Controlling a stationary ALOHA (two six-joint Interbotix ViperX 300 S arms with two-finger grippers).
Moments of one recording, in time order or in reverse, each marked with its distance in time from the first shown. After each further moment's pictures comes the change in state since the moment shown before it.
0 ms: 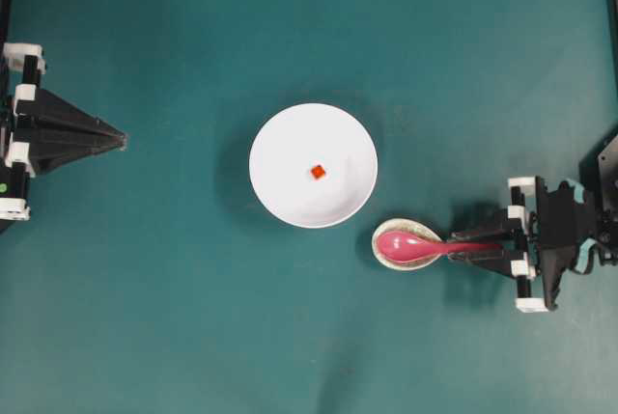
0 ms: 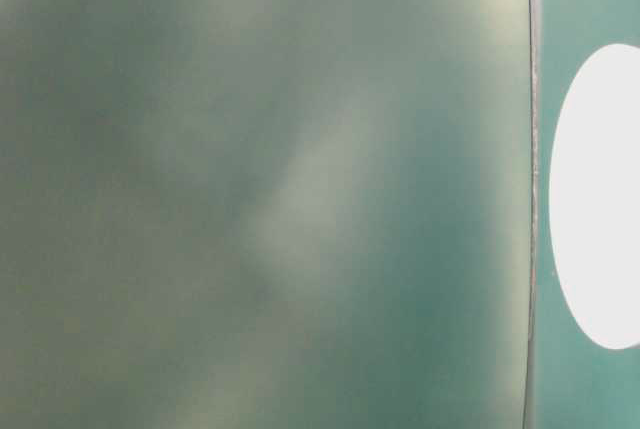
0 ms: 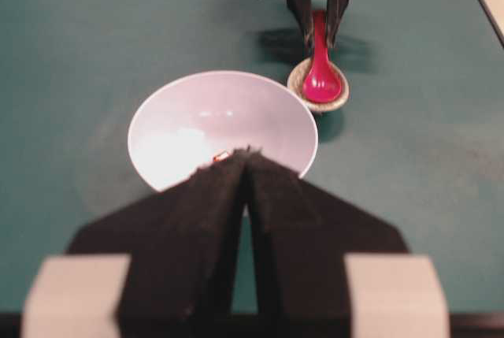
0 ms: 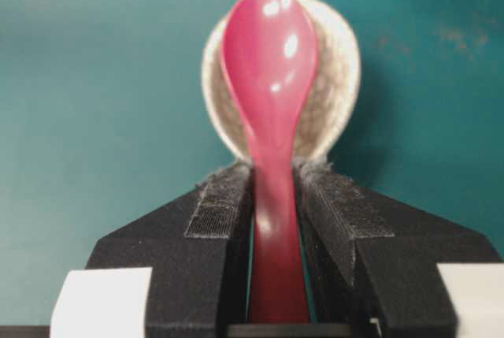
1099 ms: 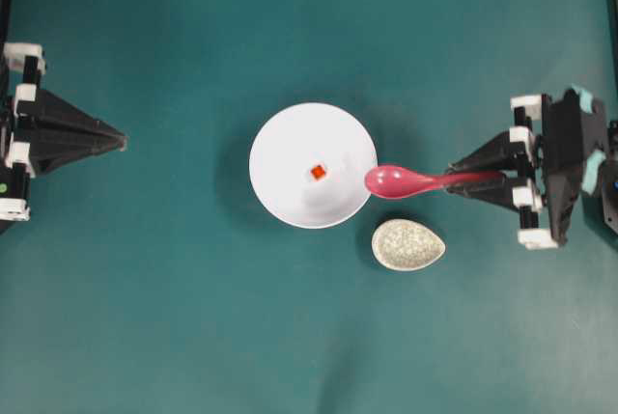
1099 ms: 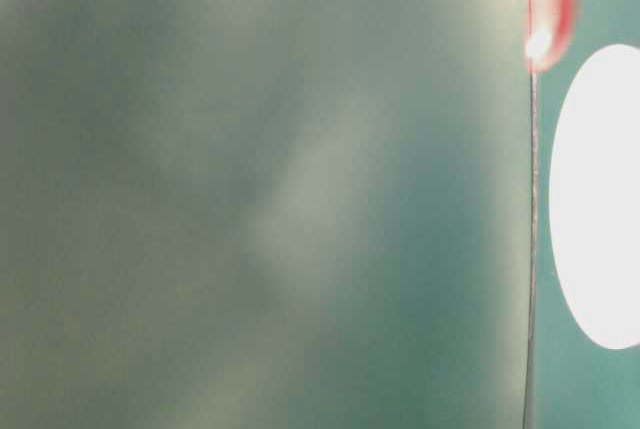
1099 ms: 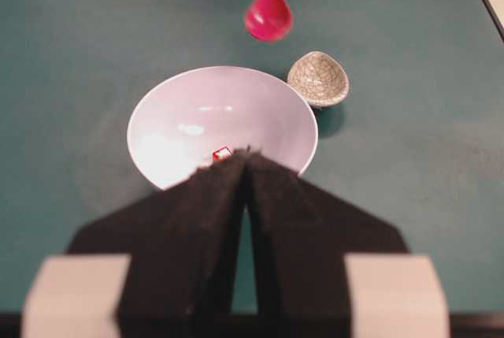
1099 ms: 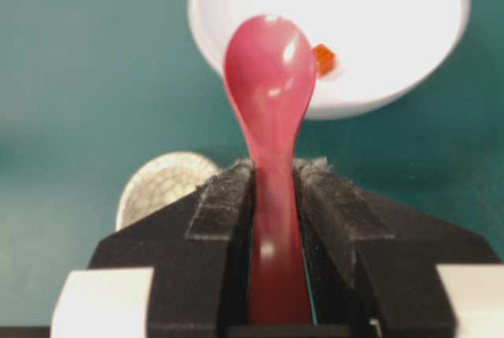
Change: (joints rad) left arm 0.000 0.002 0.000 -0.002 0.003 0.000; right arm -0.549 -0.684 -0.169 -0.006 0.925 -0.584
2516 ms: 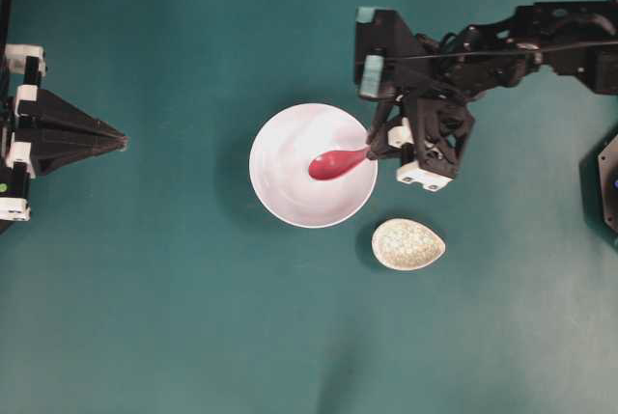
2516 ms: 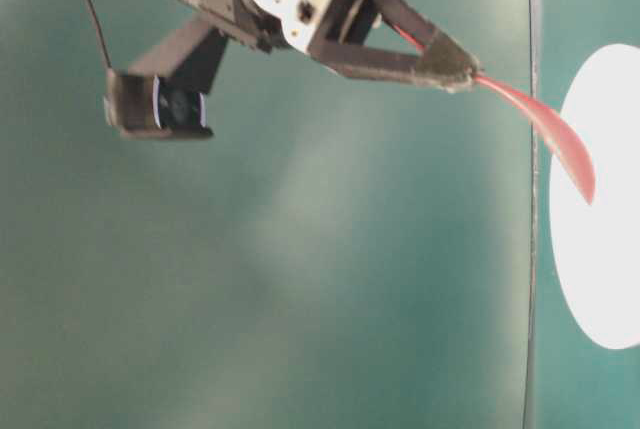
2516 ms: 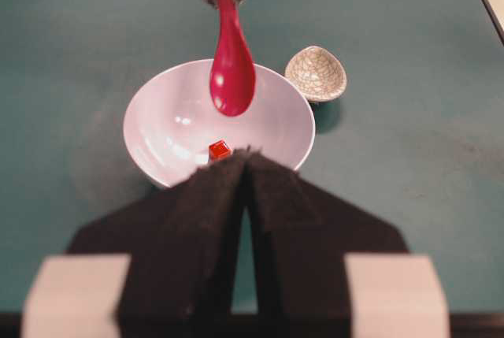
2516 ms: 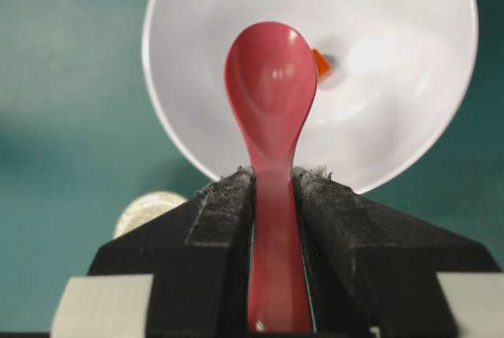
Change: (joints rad) left arm 0.000 0.002 0.002 0.002 0.011 -0.026; right arm -0.302 0.463 -0.683 -0.219 0.894 0.181
